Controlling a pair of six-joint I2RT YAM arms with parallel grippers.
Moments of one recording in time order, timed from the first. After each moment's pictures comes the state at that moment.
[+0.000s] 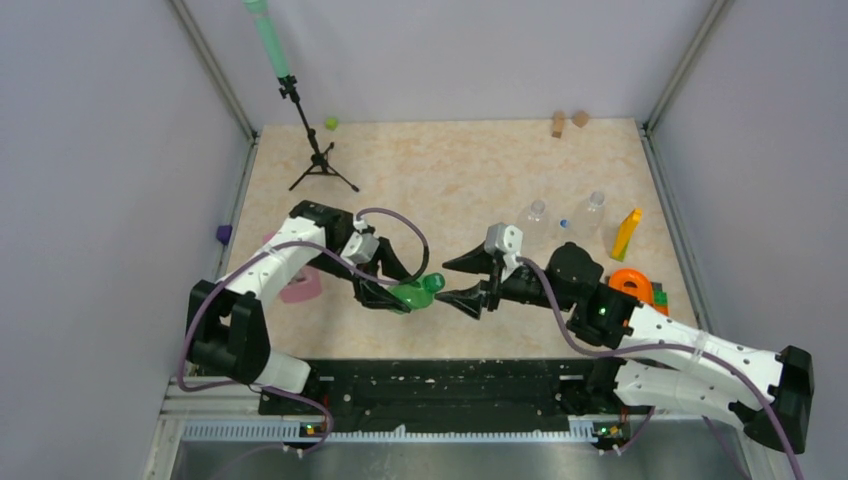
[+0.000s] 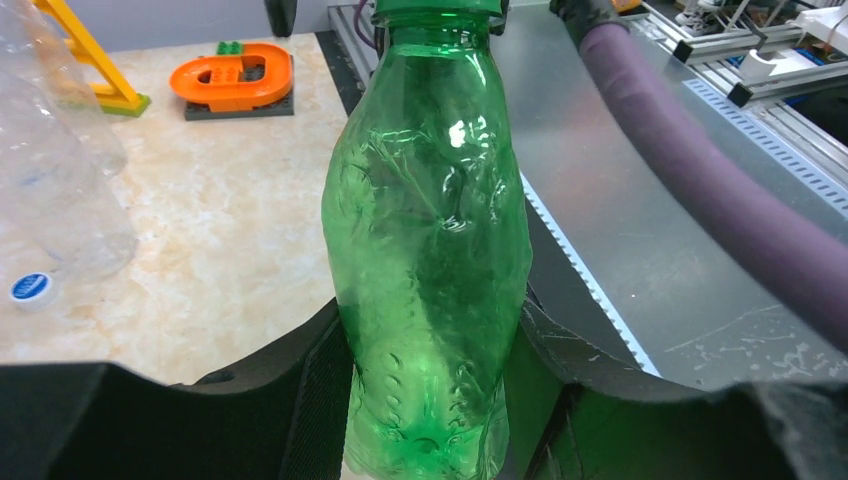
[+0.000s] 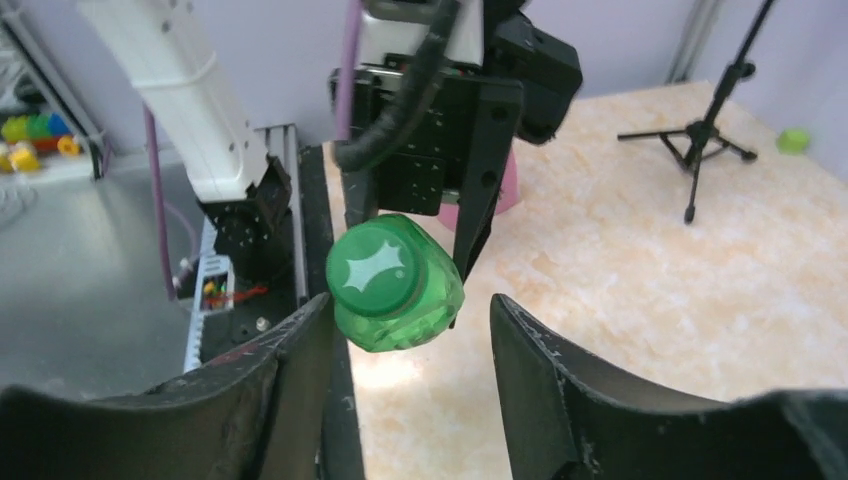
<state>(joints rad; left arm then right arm) -0.35 1.46 1.07 -1.55 1.52 1.86 1.03 0.86 0.71 0.19 -0.35 -0.02</state>
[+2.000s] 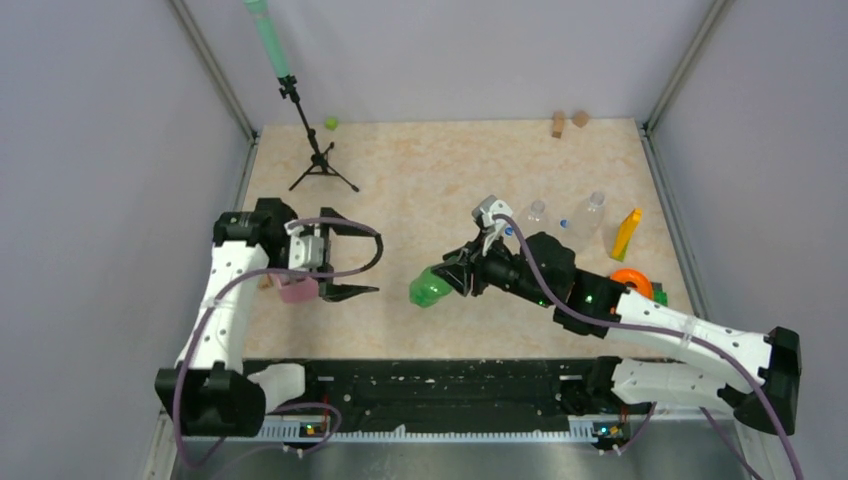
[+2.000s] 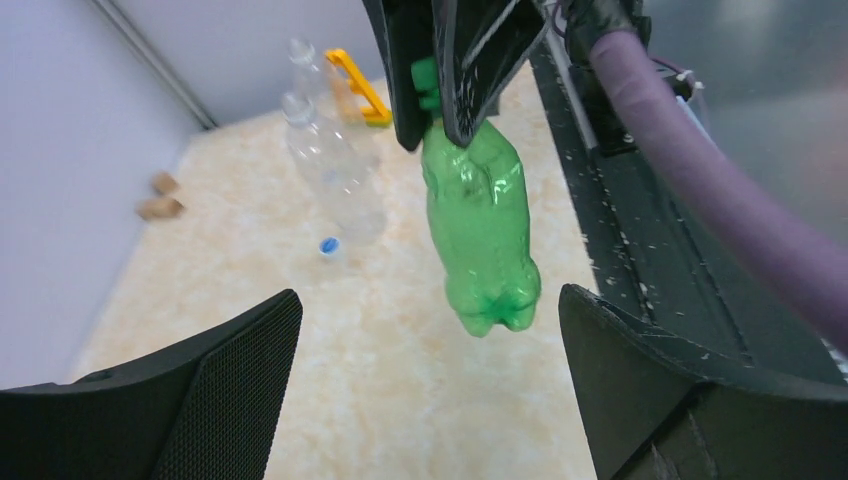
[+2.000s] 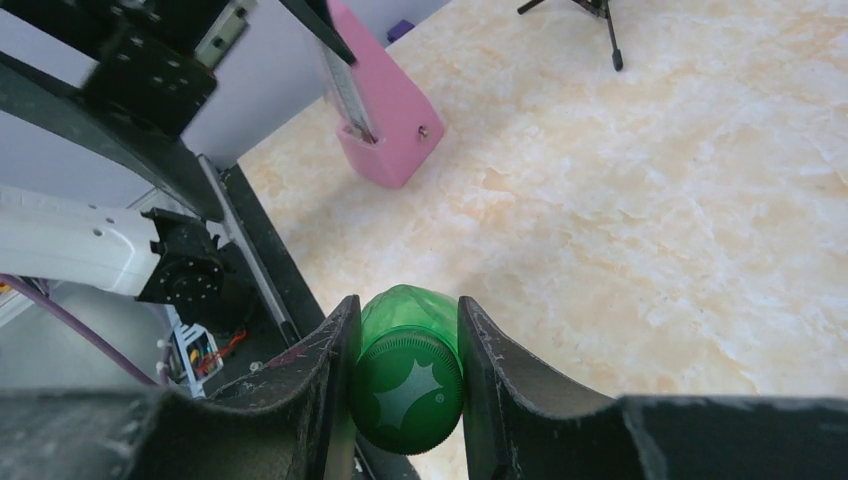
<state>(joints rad) -0.02 1.20 1.12 -1.56 1.54 1.92 1.08 1.00 0.86 -0.02 0.05 0.29</state>
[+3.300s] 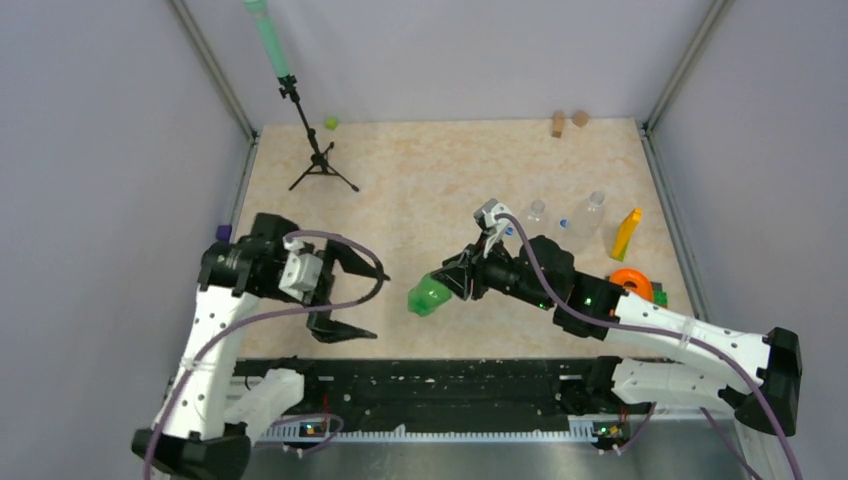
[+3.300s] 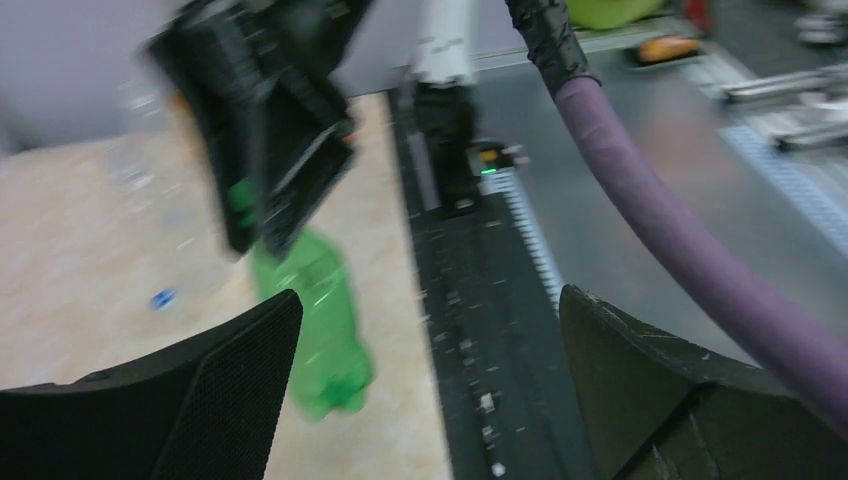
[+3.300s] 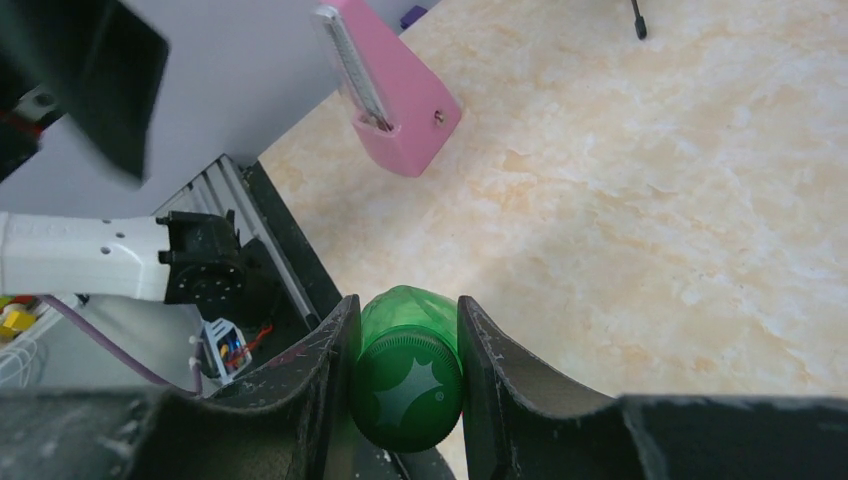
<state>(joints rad) -0.02 0.91 1.14 -1.56 1.55 1.45 1.08 0.98 0.83 -0.02 0.04 0.37</state>
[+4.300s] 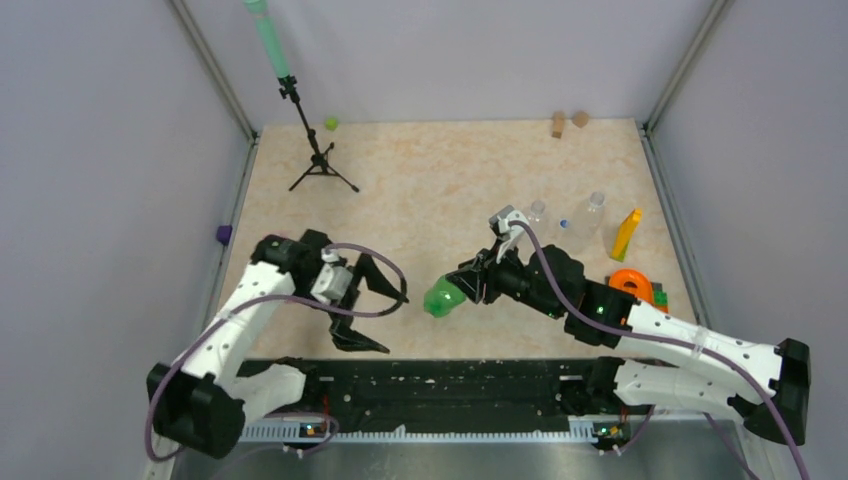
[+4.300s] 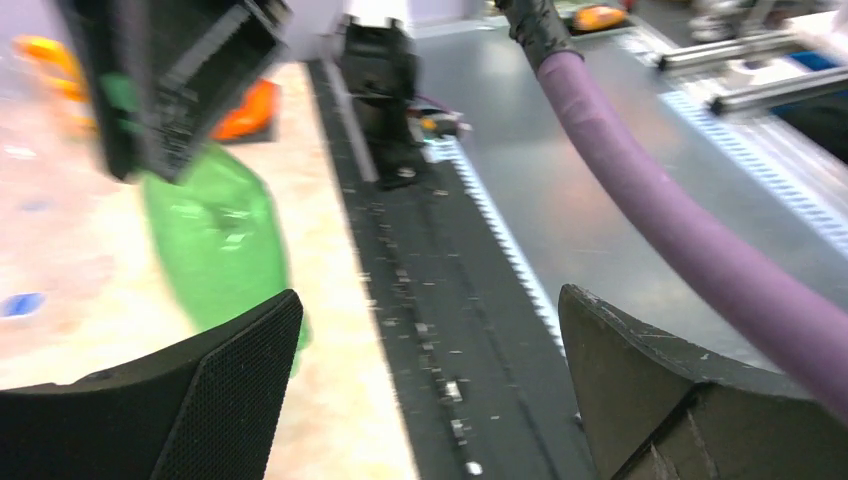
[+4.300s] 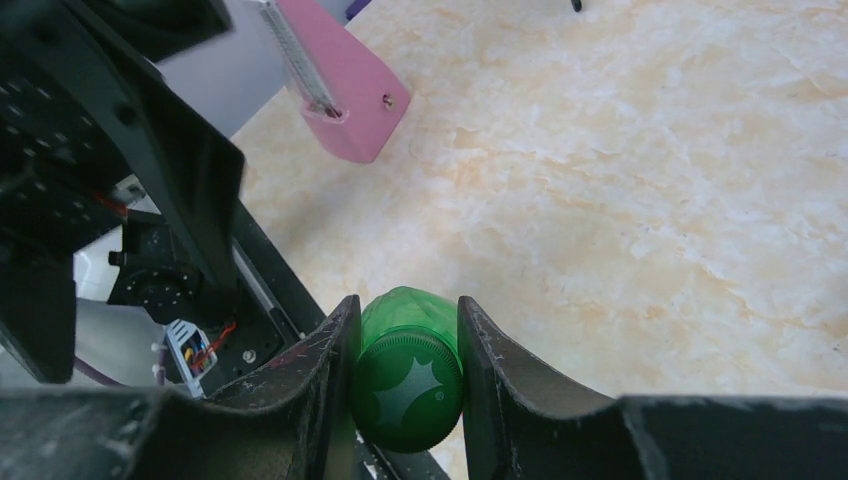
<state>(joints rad) -0.40 1.17 0.91 -1.55 1.55 1.73 1.08 0.89 0.76 -0.08 0.14 0.39</state>
